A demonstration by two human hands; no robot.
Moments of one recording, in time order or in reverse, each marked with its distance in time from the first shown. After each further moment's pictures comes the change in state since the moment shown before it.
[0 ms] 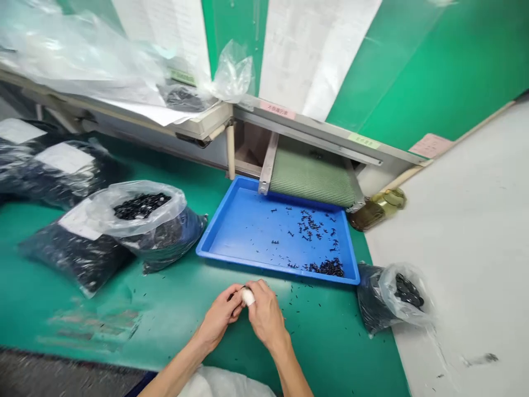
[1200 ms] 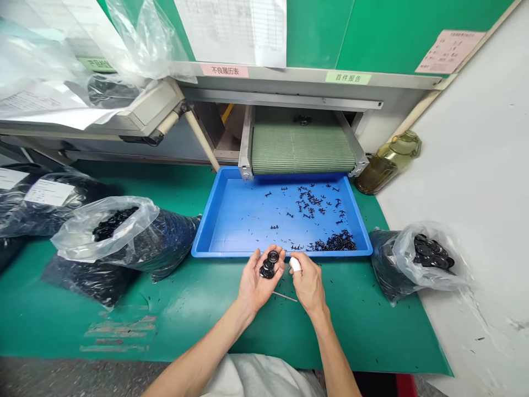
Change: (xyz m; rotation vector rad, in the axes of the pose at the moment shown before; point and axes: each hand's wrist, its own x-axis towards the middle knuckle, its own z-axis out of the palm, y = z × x) left_hand 0.052 0.020 0.089 -0.819 -0.027 -0.247; right_hand -0.006 0.068 -0.058 0.086 0.365 0.219
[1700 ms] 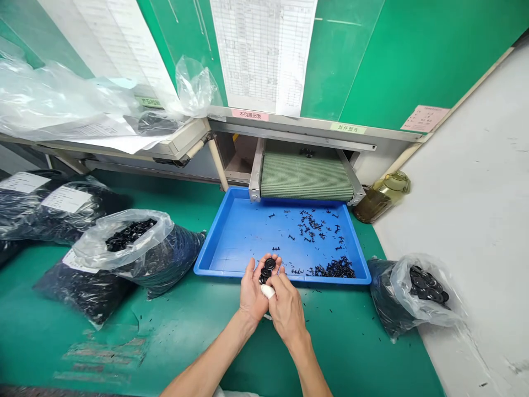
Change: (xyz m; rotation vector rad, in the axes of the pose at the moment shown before) left_hand 0.011 0.010 0.016 -0.019 -0.076 0.199; right_hand -0.001 -0.052 0.028 -0.113 -0.122 -0.221
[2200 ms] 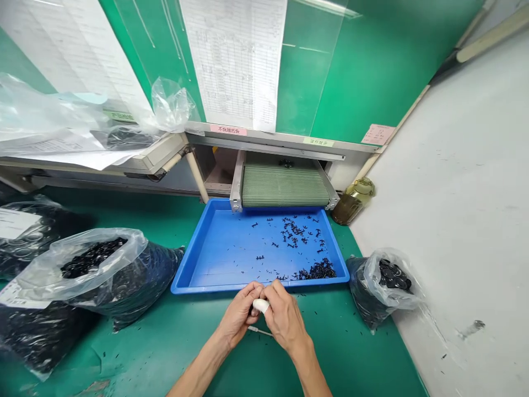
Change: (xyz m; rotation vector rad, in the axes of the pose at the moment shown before) left_hand -0.021 0.006 -0.011 0.811 -0.146 -0.160; right_hand -0.007 0.010 -0.028 -0.207 -0.052 -0.075
